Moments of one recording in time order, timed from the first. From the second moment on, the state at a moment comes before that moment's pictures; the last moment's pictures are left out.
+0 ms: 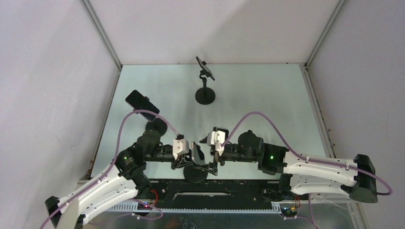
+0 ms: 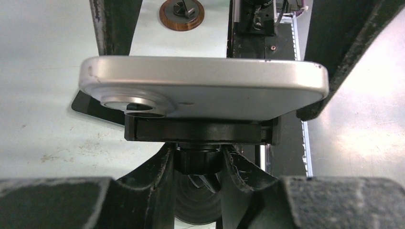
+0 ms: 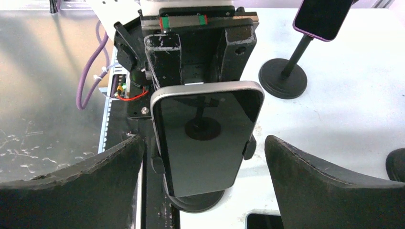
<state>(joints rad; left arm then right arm) -0.83 0.56 0.53 -0.34 0.63 0.20 1.26 1.01 0.73 0.11 -0.19 -0.09</state>
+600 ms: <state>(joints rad) -0.83 0.57 0.53 -0.33 0.64 0.19 1.22 1.06 0.74 0.15 -0.30 -0.05</state>
